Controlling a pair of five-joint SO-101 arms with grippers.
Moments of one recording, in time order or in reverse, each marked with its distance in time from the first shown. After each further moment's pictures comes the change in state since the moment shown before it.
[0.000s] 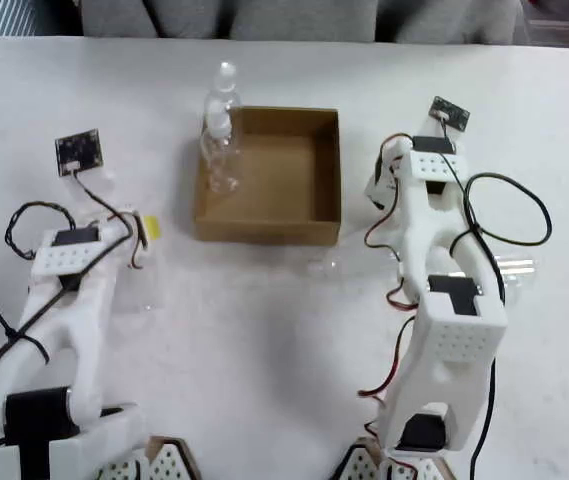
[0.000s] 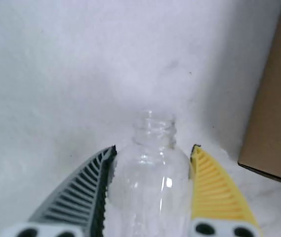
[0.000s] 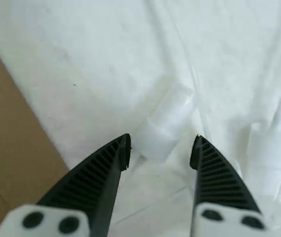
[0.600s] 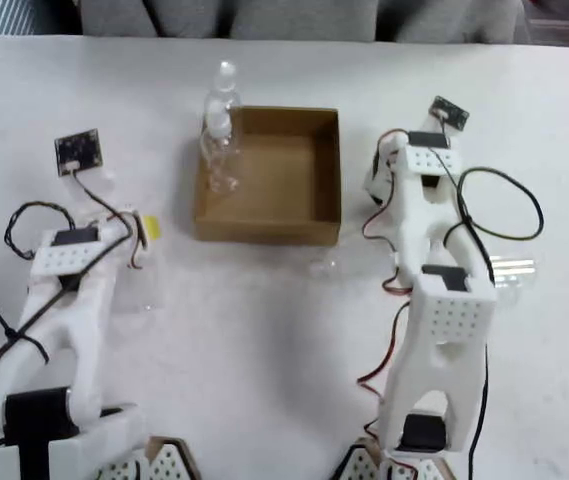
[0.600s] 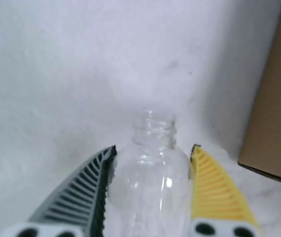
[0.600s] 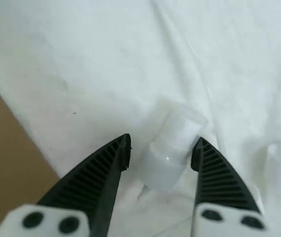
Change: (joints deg) left arm 0.0 0.0 0.0 0.0 0.0; right arm 0.0 11.2 -12.4 3.7 -2.8
